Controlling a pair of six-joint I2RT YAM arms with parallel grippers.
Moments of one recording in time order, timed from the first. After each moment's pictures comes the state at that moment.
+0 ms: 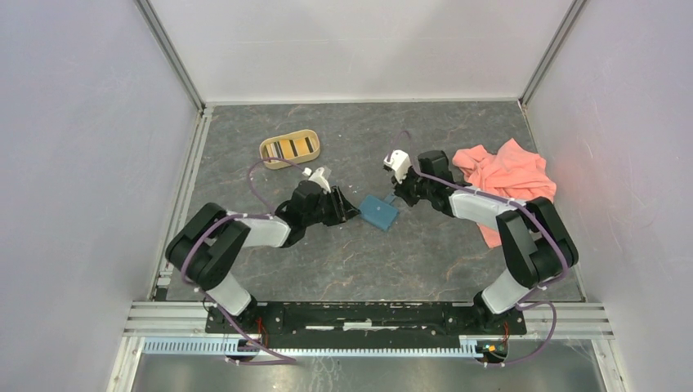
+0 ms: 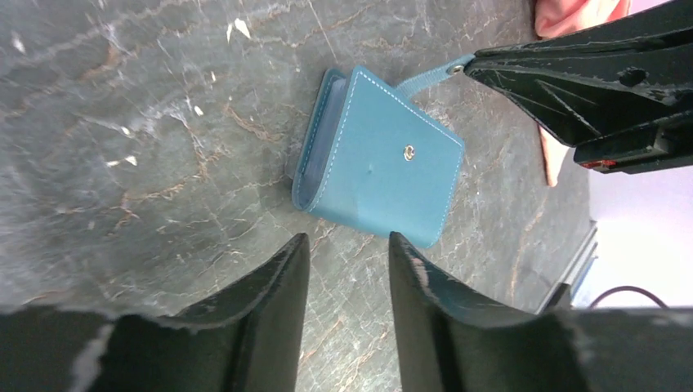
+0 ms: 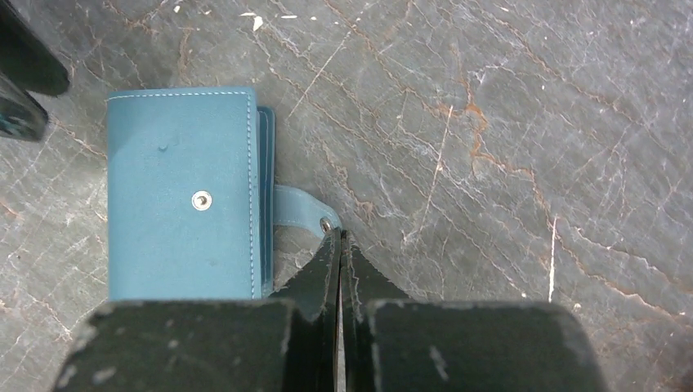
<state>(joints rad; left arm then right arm) -0.61 1.66 0.57 0.59 0.24 -0.82 0.43 1.62 0.83 0.08 -0.33 -0.45</state>
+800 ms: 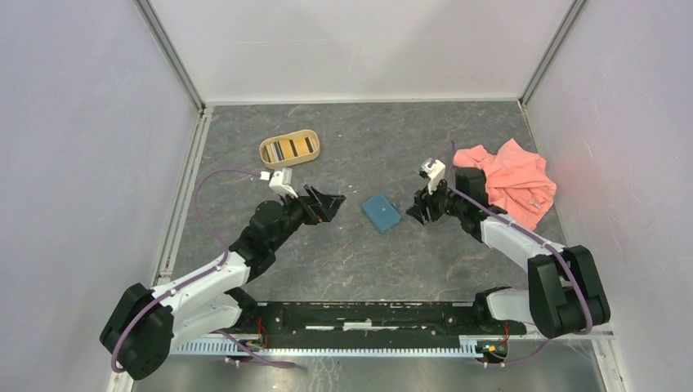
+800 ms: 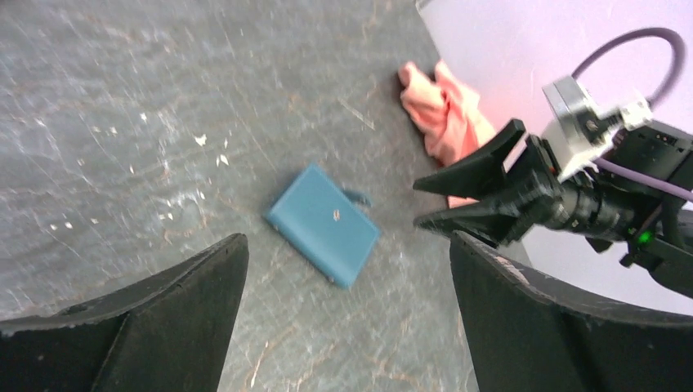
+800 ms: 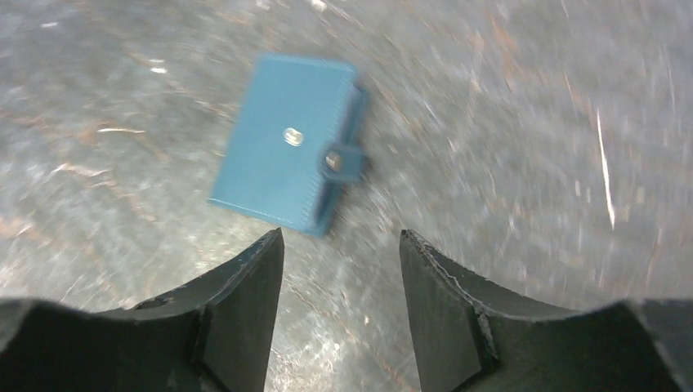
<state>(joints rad) -0.64 0.99 0.37 0.49 -0.03 -0.73 0.25 1.29 0.53 0.13 -0.53 -0.20</state>
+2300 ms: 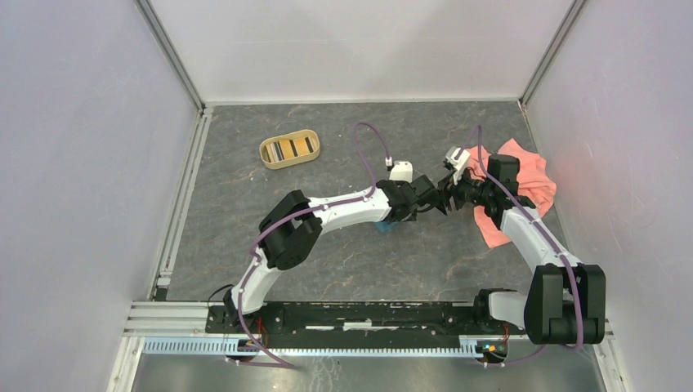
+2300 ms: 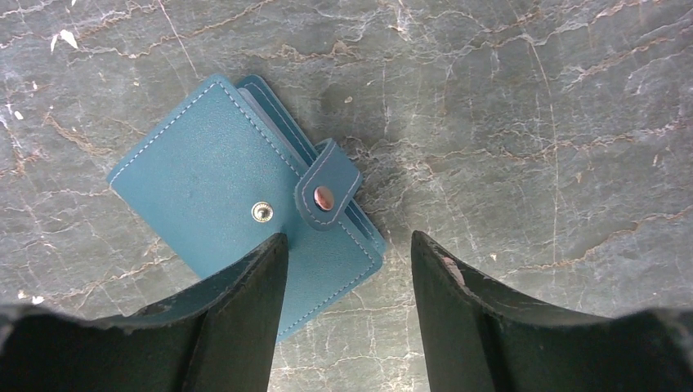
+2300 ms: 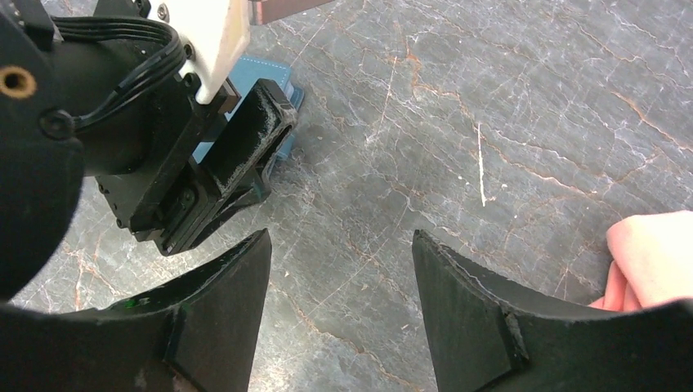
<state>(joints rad) -1.06 2.18 1.74 -0.69 -0.53 -0.93 0.00 1.23 0.69 -0.13 -0.81 -0.54</state>
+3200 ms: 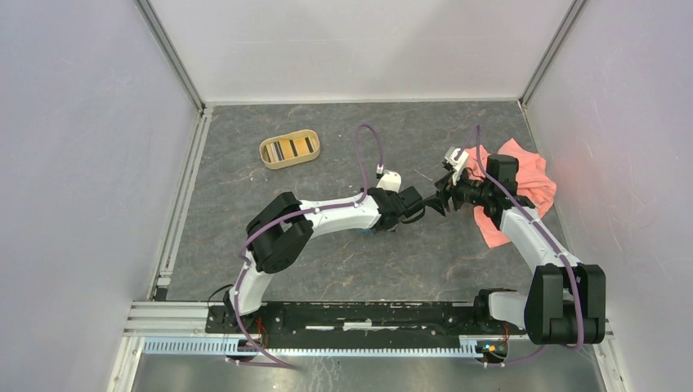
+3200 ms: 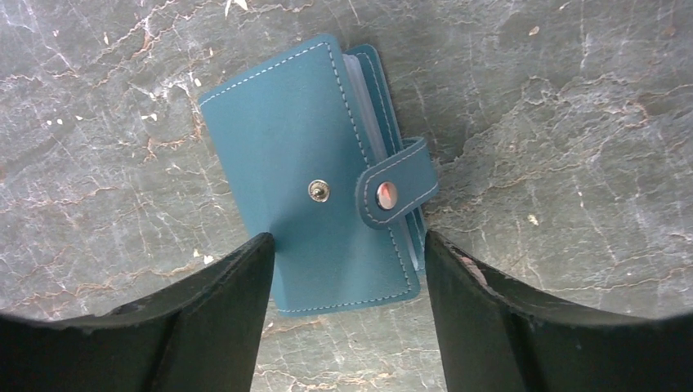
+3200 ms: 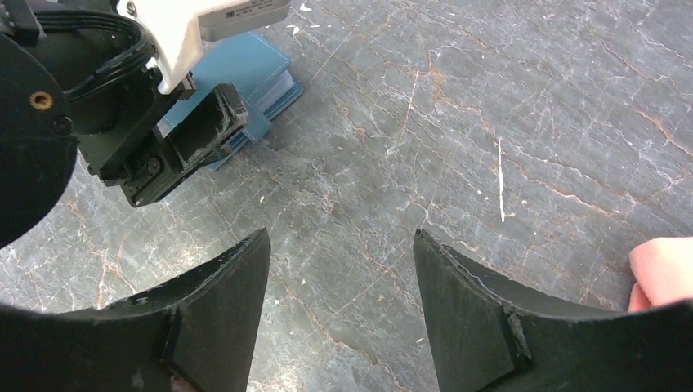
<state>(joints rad) -1.06 2.08 1.55 -0.75 -0.64 -0.81 0.00 1.23 0.69 -0.13 -0.85 -0.53</state>
